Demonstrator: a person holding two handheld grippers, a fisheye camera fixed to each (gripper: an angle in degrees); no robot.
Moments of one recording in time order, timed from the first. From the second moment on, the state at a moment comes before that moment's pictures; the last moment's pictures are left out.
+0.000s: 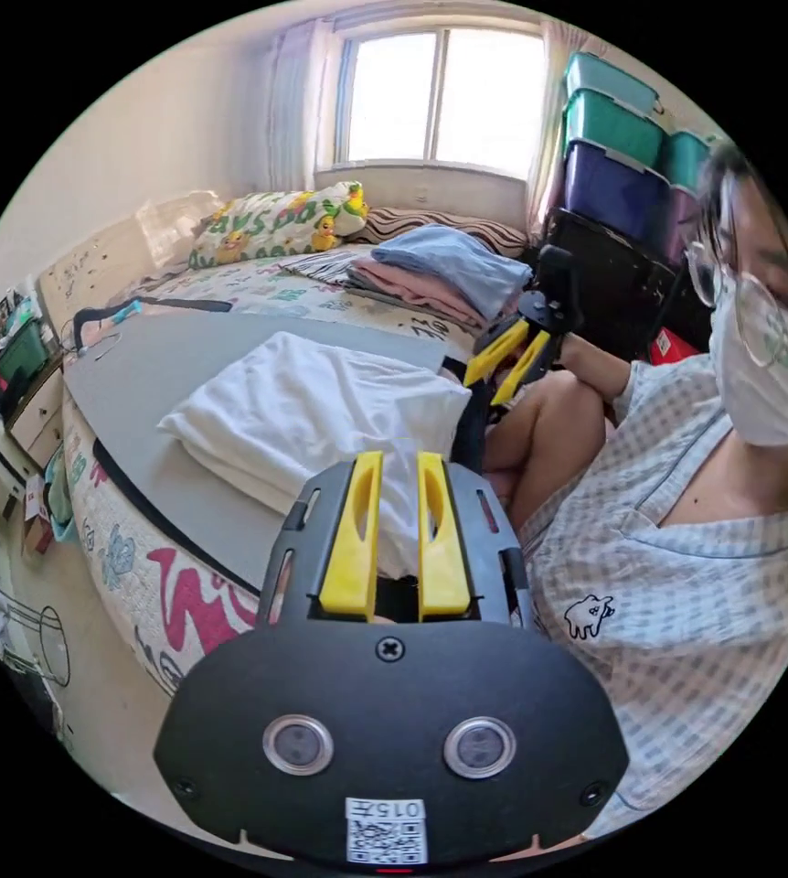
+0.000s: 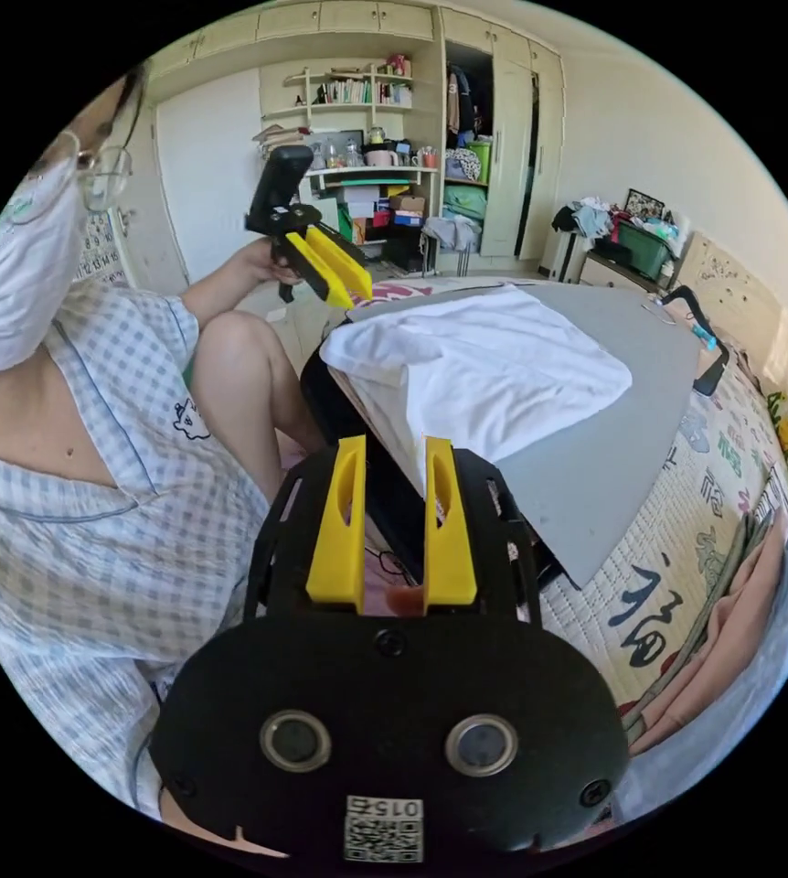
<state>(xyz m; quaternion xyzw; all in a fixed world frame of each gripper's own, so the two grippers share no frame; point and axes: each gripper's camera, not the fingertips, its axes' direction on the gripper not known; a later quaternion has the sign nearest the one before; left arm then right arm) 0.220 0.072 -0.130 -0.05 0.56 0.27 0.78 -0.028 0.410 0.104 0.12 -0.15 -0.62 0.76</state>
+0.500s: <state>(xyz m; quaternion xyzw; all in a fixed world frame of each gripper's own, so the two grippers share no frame) 0.266 0.096 -0.189 -0.07 0.43 0.44 0.79 -0.056 0.428 0.107 0.11 -0.06 -0.63 0.77</state>
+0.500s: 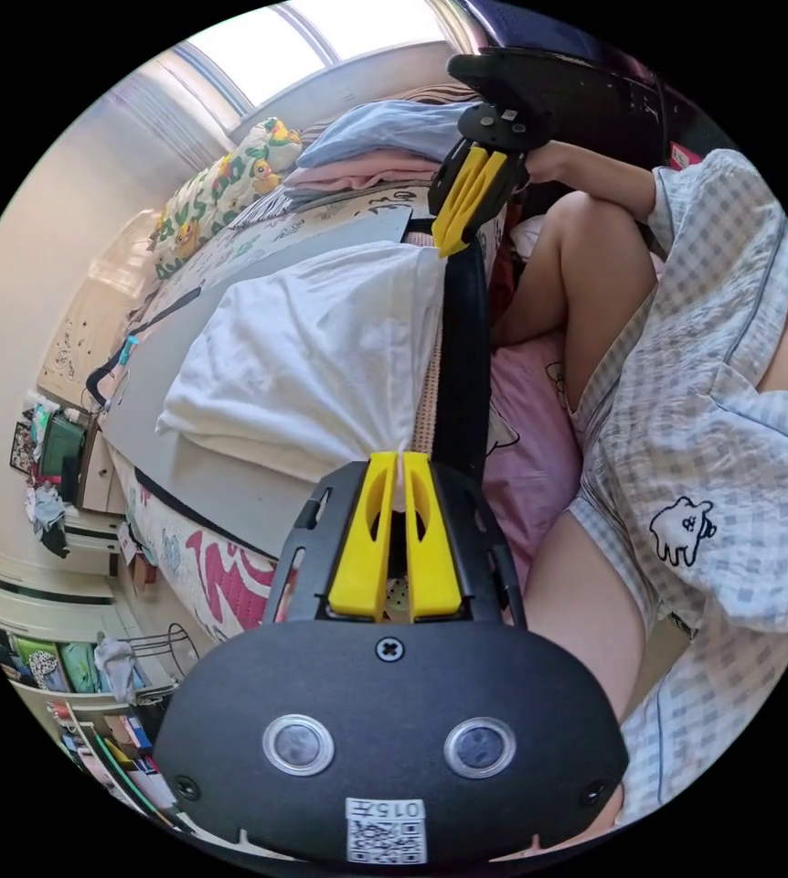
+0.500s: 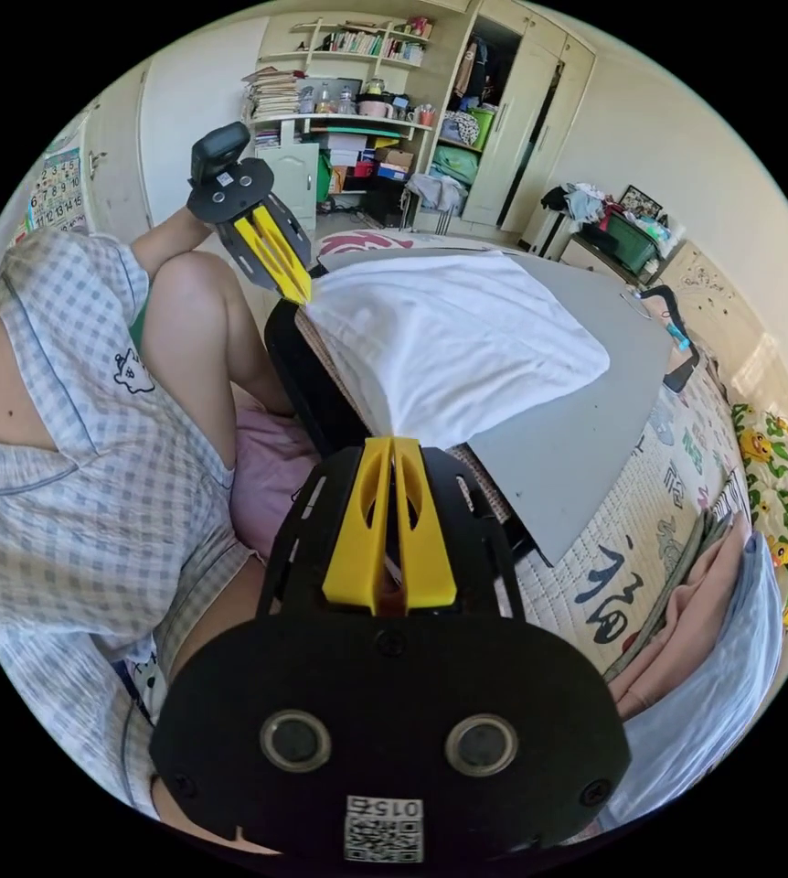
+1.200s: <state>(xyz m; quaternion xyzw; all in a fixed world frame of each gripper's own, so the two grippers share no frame) 0.158 0.109 -0.072 -0.06 0.63 0.13 0.76 -0.030 0.339 0.009 0.08 -0.21 -0.54 0.81</state>
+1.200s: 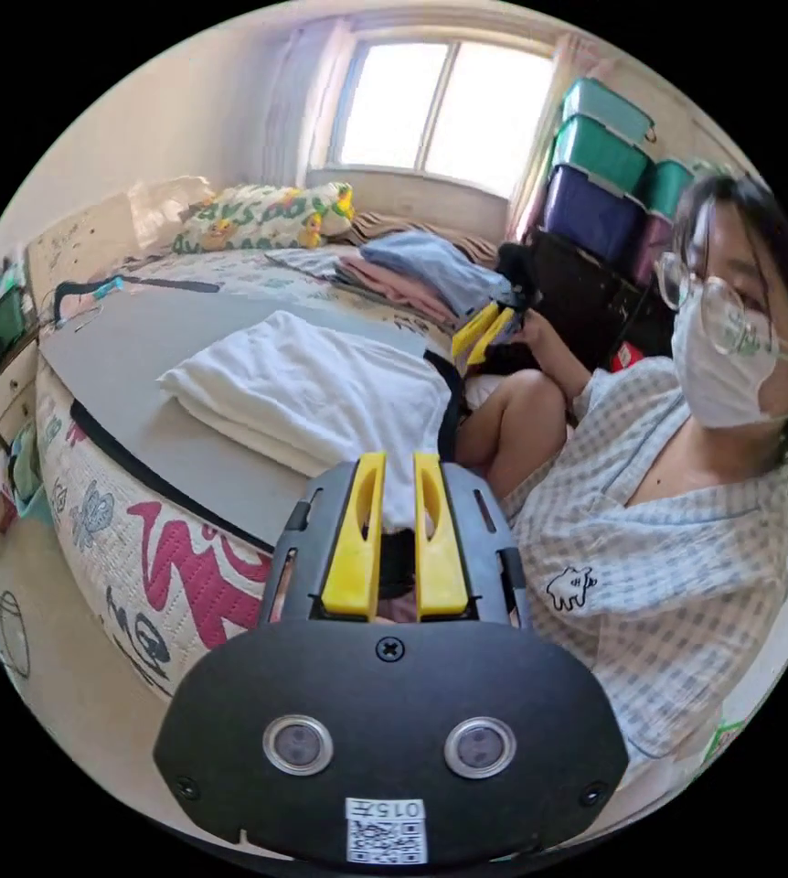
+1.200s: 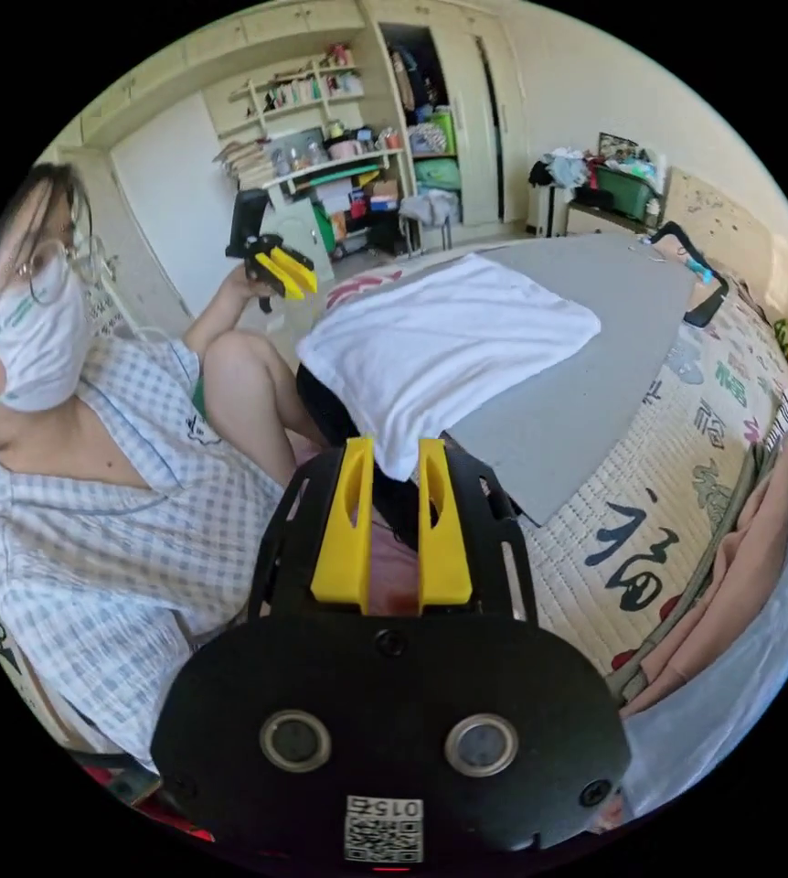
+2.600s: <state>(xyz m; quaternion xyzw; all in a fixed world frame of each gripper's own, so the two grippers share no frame) 0.239 0.153 0.147 -0.19 0.47 0.02 0.86 -0.130 0.145 -0.039 0.13 -0.13 -0.41 0.89</state>
